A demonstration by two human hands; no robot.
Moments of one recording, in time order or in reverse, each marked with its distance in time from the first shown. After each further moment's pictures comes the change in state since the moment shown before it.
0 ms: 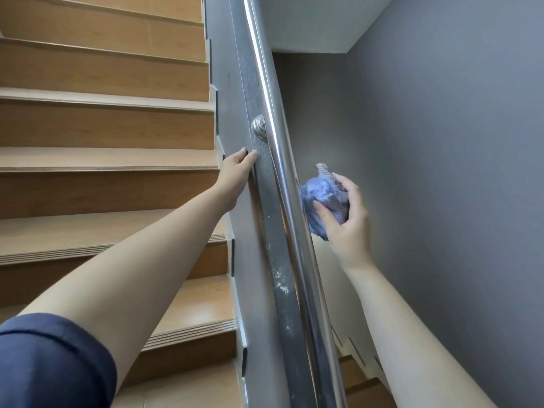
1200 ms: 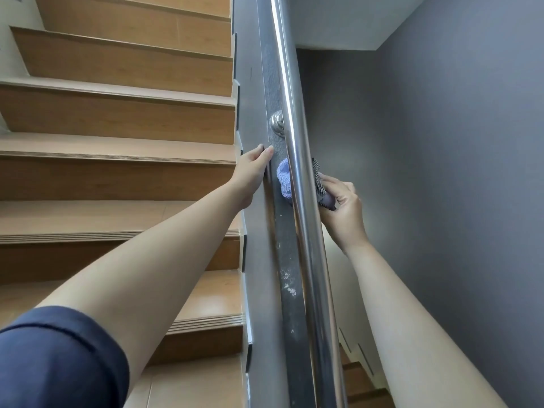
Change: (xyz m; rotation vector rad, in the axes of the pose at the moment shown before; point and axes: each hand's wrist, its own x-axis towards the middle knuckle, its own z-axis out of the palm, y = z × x) left_hand 0.002 -0.008 0.004 -0.090 0.022 -0.023; right_hand 0.035 0.031 0.035 0.102 -0.217 -0.021
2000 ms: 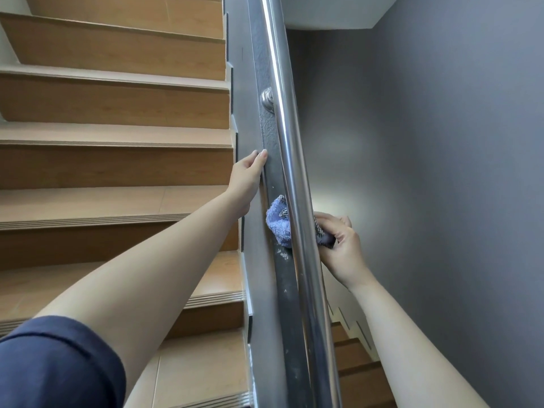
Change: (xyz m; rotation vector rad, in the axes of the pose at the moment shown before) left_hand -0.055 -0.028 0.013 -0.041 0.076 -0.031; right_hand -0.108 -0.003 -0.026 -0.014 -0.151 0.059
